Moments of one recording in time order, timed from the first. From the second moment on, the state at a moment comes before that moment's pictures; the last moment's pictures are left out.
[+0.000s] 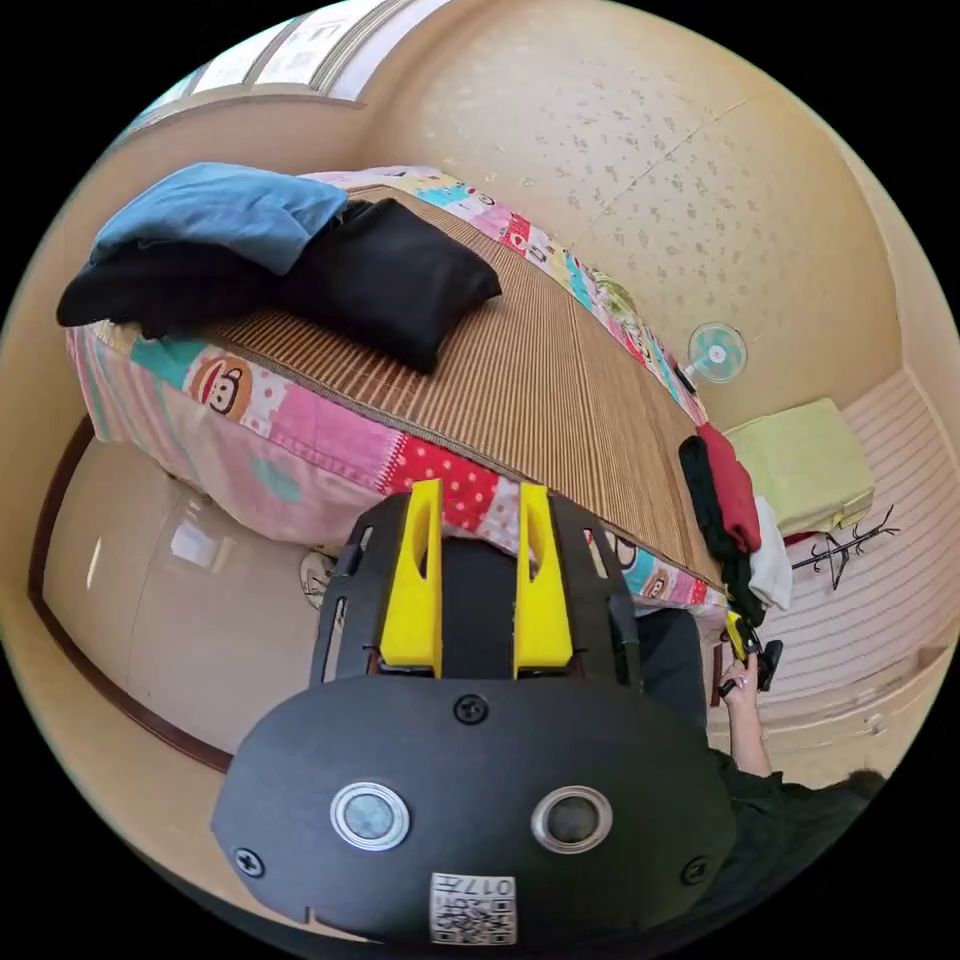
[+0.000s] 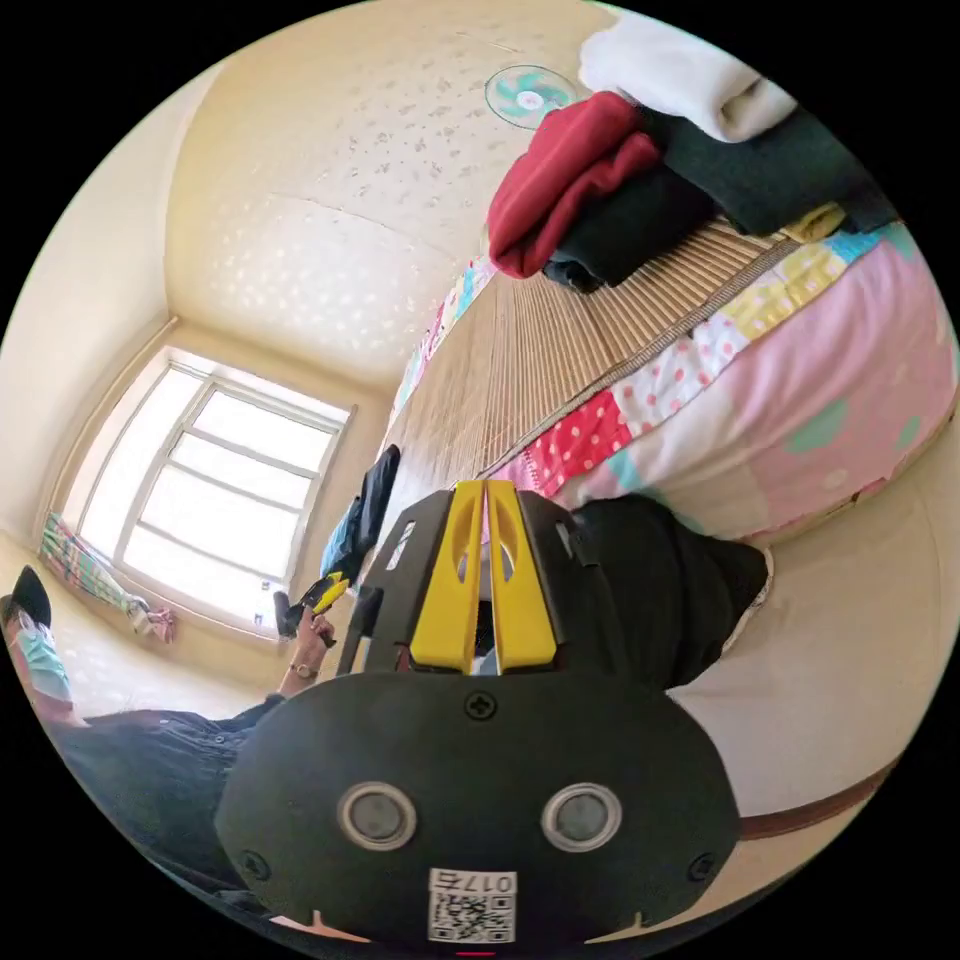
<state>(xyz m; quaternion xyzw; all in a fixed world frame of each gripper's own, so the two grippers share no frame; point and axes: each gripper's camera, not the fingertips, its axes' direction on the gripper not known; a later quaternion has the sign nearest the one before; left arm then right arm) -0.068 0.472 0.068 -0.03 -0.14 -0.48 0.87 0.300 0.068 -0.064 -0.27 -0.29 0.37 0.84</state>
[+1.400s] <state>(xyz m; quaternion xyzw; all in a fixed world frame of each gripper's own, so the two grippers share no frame) 0.002 0.355 0.252 -0.08 0.00 -0.38 0.92 0.098 0.077 0.036 -0.37 -0.45 0.22 0.78</state>
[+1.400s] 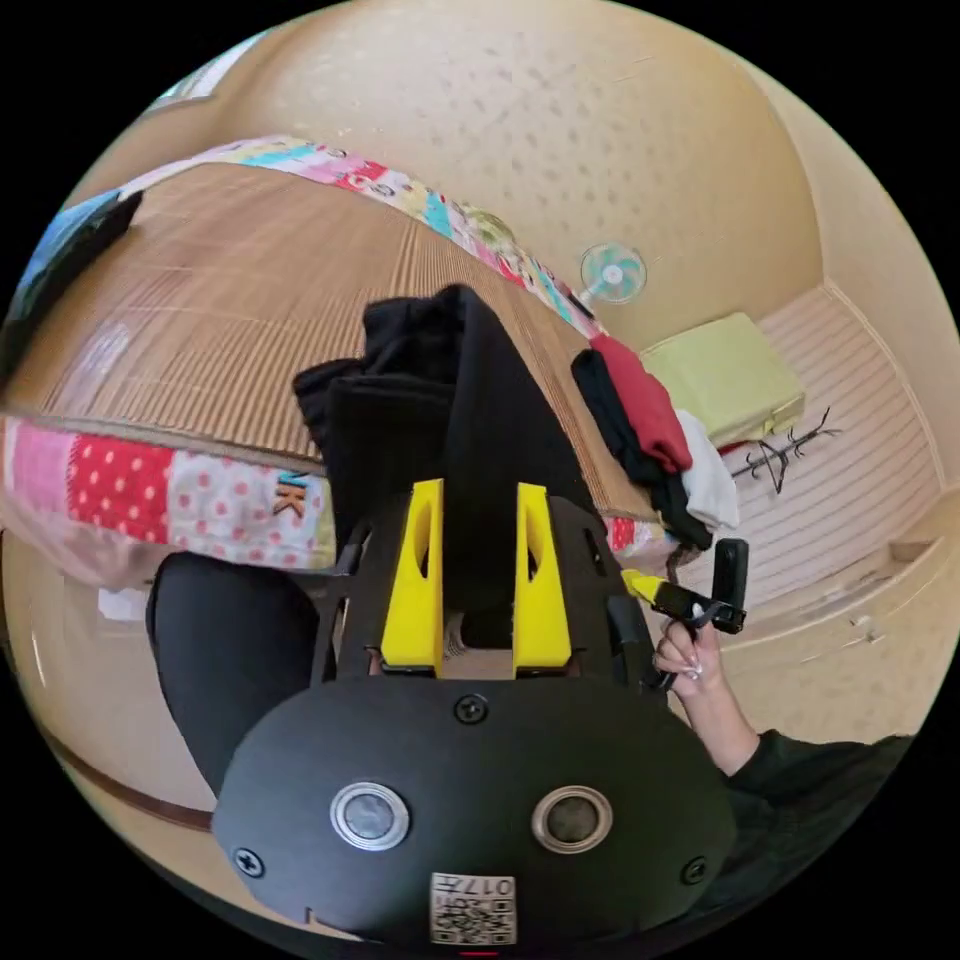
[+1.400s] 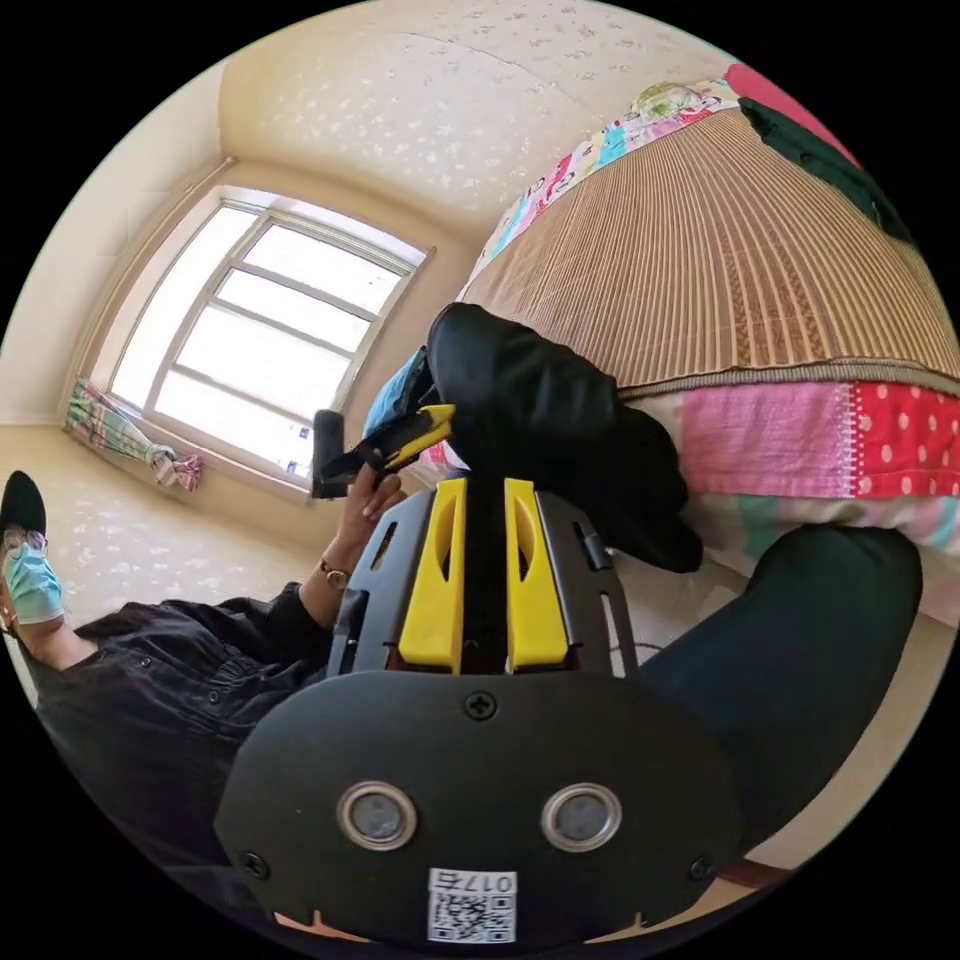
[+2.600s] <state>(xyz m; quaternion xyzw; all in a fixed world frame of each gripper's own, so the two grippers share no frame) 0.055 0.356 0.098 0.05 0.30 -0.38 0.87 0.101 -0.017 -0.004 -0.23 -0.68 0.24 0.66</state>
